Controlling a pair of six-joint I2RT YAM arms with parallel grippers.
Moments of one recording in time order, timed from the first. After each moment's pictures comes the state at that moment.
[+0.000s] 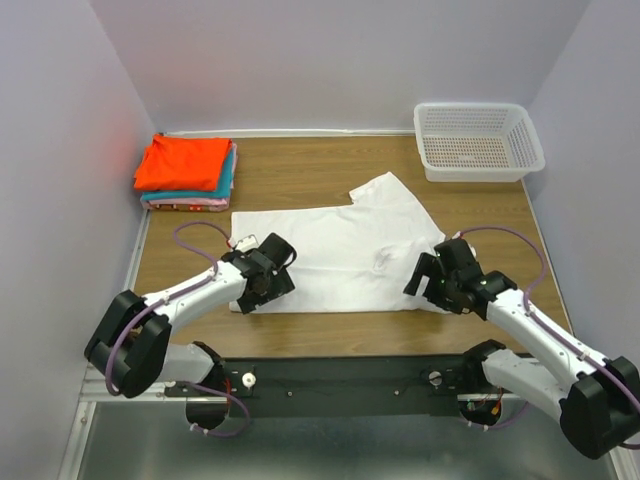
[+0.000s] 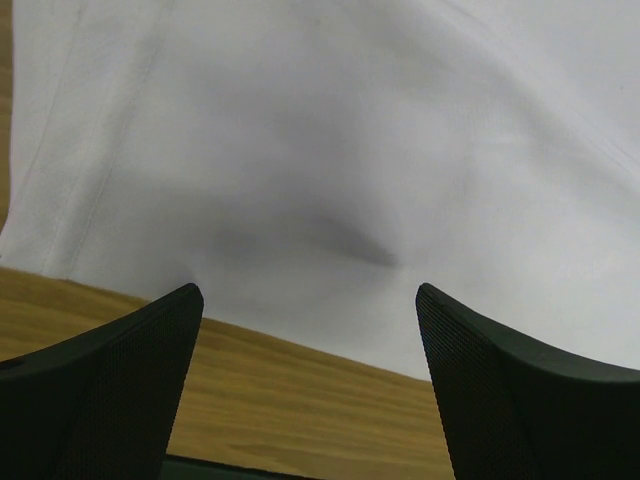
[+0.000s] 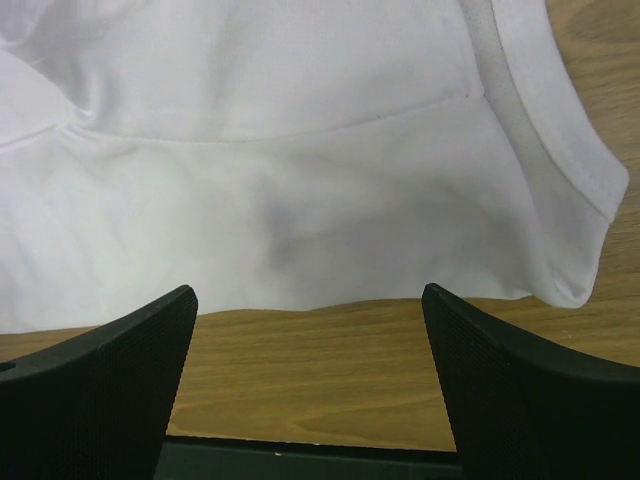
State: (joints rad) left arm -0.64 1.32 0.70 -0.67 -0.26 -1.09; right arm 0.43 0.96 0.51 -0.59 0.07 0.77
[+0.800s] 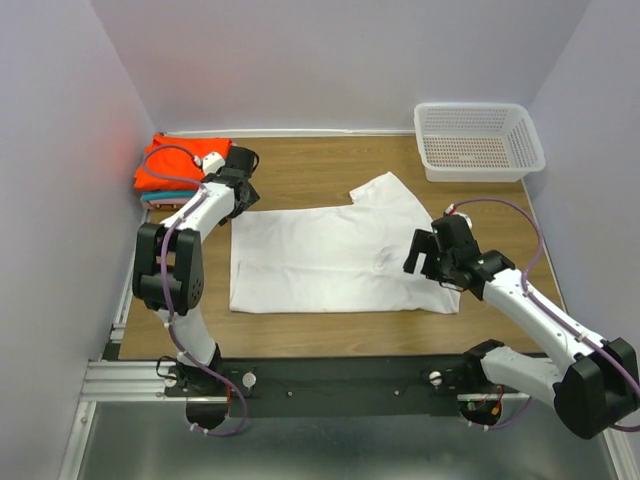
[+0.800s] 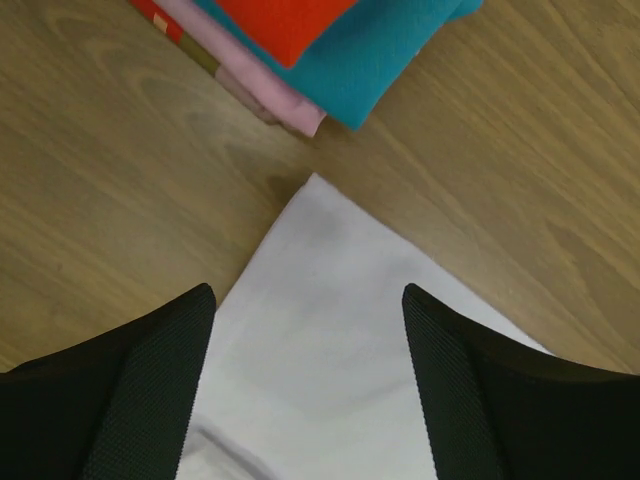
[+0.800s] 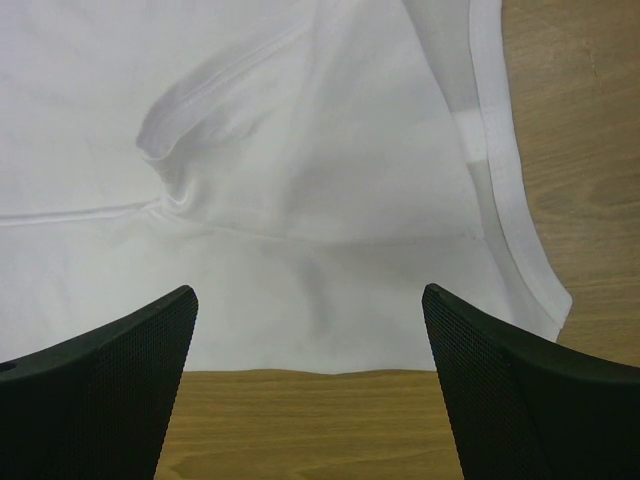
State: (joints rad) left arm -0.20 1.76 1.30 -0.56 -0.46 -0.81; right arm 0.43 1.06 0.70 -0.57 0.16 0.61
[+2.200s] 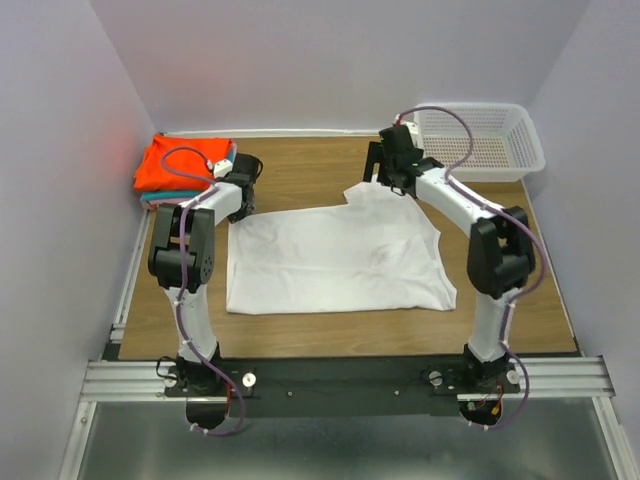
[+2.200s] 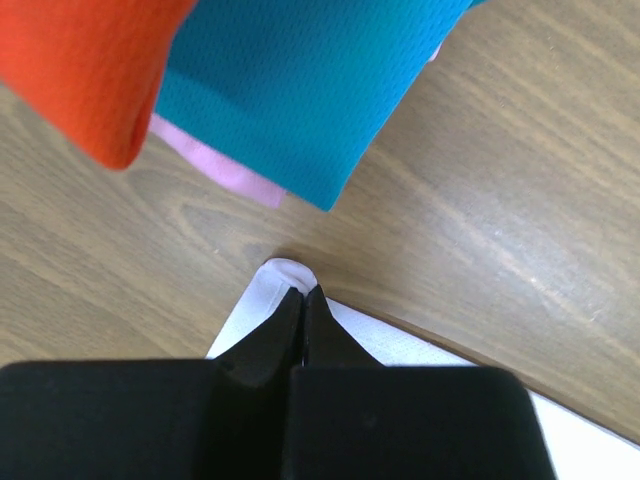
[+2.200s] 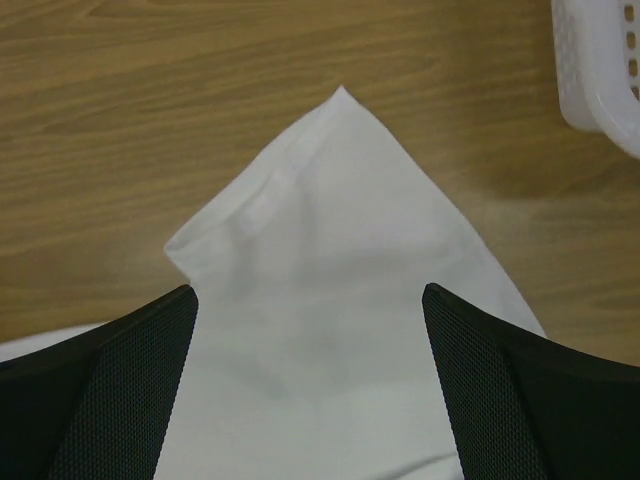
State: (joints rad) left arm -0.17 2.00 1.36 -0.45 -0.46 -0.66; right arm 0.42 1.89 1.52 -0.38 0.31 0.43
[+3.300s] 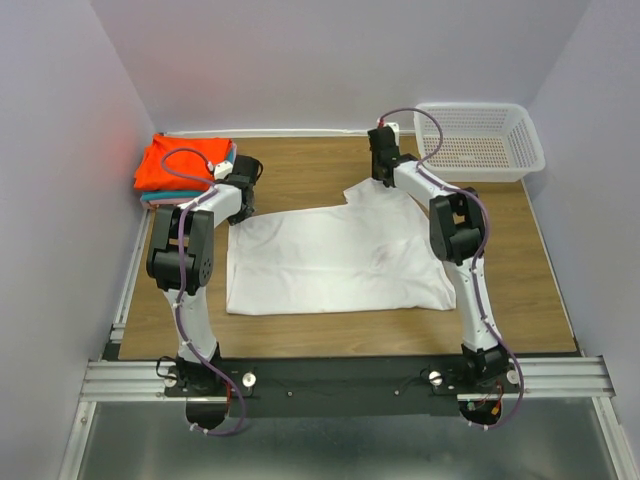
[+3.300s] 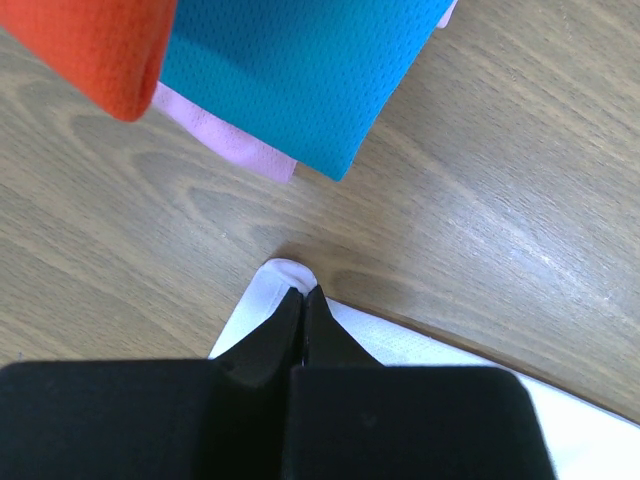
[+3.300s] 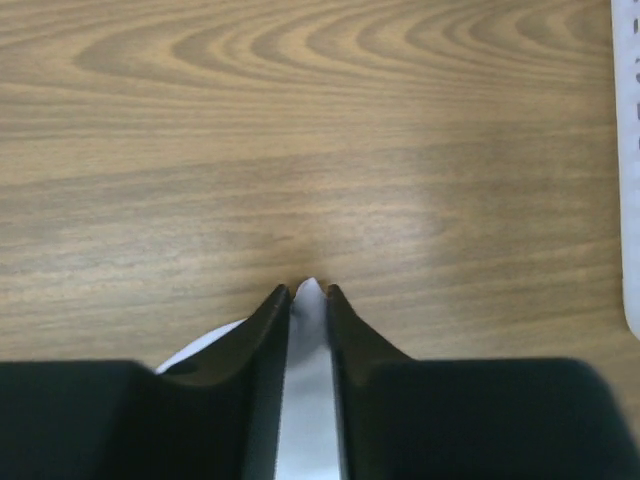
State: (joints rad) left arm -0.18 1.97 1.33 -0.45 -0.45 -0.65; right arm 0.36 2.48 2.04 -0.31 0.38 0.22
